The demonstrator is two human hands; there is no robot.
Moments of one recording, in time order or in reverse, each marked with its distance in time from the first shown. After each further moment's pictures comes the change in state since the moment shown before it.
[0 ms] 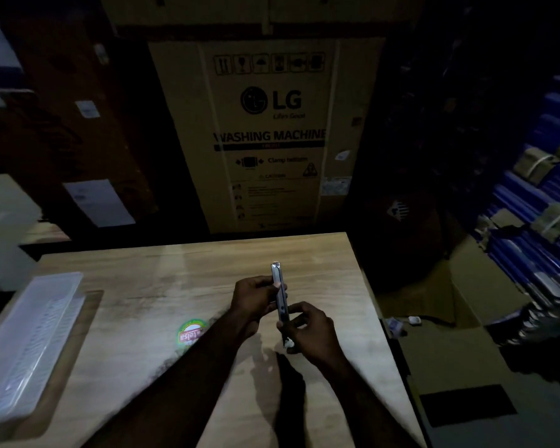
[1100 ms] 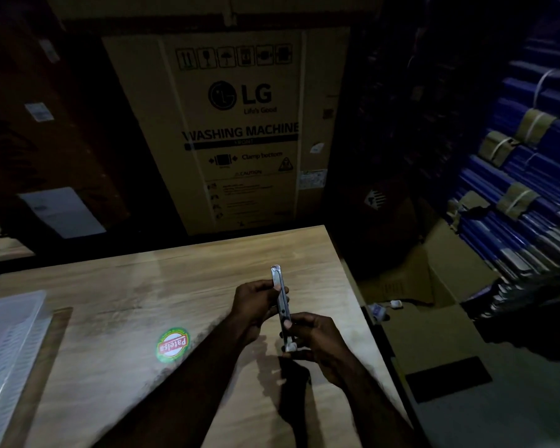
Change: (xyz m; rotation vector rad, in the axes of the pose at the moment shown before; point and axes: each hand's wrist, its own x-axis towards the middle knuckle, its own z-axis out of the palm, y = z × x) left_hand 0.007 -0.016 0.029 -0.017 -0.101 -0.063; right_hand -0.007 0.018 -0.032 0.526 -0.148 0.248
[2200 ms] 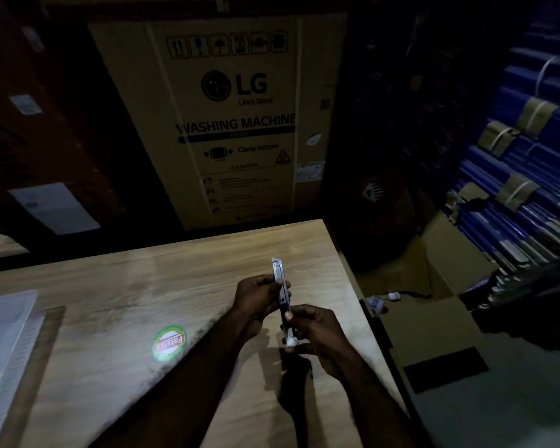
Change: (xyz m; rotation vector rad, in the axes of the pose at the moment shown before) left_hand 0.006 0.001 0.008 -0.011 -0.010 -0.020; right_hand 0.012 0.001 -0.004 0.001 0.042 -0.029
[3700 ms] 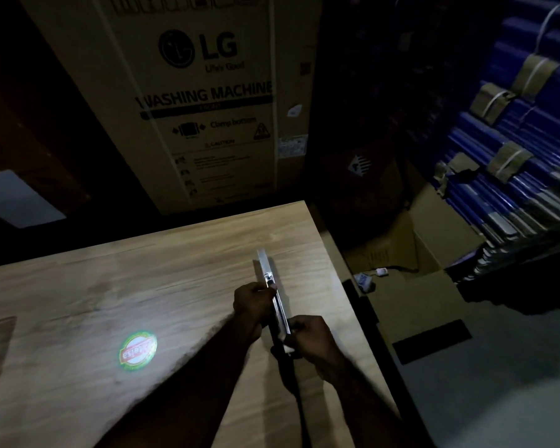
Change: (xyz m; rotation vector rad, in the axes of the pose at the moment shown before) left_hand 0.071 -0.073 0.024 0.196 0.222 -0.138; right_hand 0.047 0.051 -0.038 -0.345 0.148 0.052
